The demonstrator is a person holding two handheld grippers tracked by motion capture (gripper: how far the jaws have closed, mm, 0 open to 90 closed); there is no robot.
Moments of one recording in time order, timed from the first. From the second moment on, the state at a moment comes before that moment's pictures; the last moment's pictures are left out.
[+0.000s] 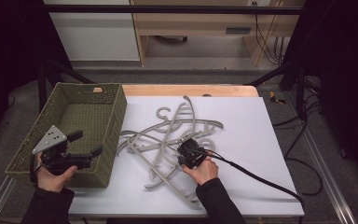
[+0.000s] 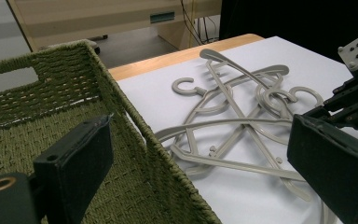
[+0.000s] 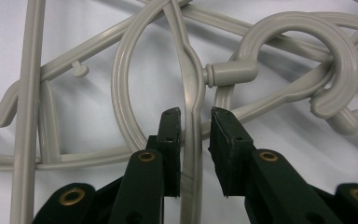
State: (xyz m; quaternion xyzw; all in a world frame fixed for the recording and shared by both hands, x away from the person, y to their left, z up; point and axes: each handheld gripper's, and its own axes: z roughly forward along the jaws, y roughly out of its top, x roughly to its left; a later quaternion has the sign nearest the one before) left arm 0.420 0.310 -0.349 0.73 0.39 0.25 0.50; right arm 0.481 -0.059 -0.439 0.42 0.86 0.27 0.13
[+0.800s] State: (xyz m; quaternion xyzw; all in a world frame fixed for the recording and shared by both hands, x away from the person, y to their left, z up) left arm 0.419 0.308 -0.348 0.74 0.38 0.25 0.50; right arm 0.484 -0.066 -0.436 0.42 0.87 0.24 0.12
